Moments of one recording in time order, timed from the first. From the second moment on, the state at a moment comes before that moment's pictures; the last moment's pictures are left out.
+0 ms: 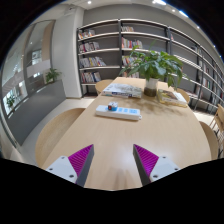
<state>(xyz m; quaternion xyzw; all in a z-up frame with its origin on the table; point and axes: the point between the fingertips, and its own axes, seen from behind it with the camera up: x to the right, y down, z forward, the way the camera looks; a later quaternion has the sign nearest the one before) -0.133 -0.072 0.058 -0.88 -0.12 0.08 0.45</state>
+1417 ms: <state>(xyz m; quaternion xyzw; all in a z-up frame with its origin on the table) 0.052 0.162 0.076 -0.88 0.04 -0.04 0.47</state>
